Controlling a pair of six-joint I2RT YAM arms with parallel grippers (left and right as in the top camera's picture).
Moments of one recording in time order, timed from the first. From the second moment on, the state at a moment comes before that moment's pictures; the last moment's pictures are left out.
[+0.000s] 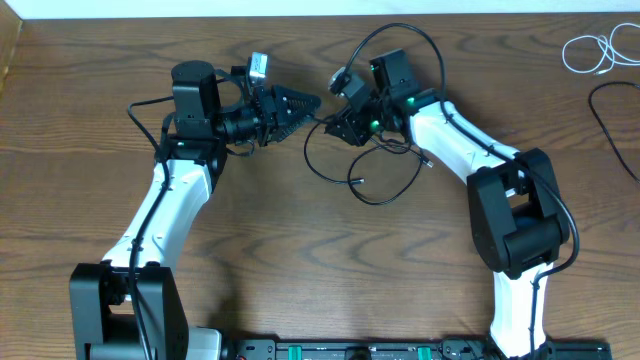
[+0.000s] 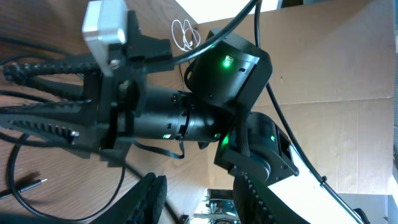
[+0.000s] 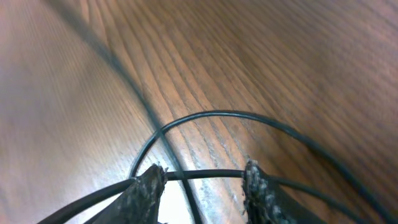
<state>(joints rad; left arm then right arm) -0.07 1.58 1.04 0.08 1.11 -0.96 0.42 2.14 1.54 -0.35 -0.55 -0.23</state>
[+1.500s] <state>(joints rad) -0.07 1.58 1.04 0.08 1.13 -0.96 0.47 2.30 1.54 -0.08 -0.61 -0.31</state>
